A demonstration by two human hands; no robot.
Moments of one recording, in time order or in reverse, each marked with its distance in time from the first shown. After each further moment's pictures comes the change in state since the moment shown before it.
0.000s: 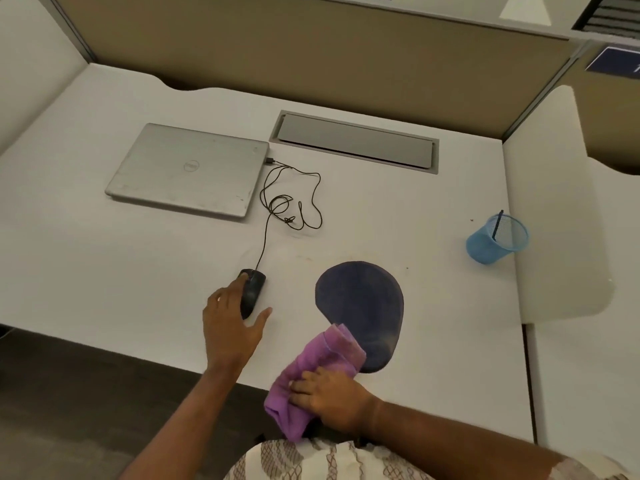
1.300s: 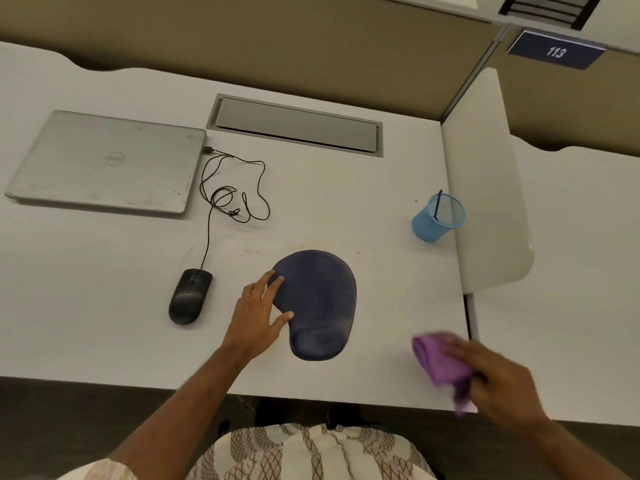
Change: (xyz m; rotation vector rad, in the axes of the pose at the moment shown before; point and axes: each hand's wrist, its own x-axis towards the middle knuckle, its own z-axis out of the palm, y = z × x) left_hand 0.002 0.082 0.069 -0.016 -0.549 0.267; right_hand -0.296 0.022 -0.069 0.274 0.432 1.031
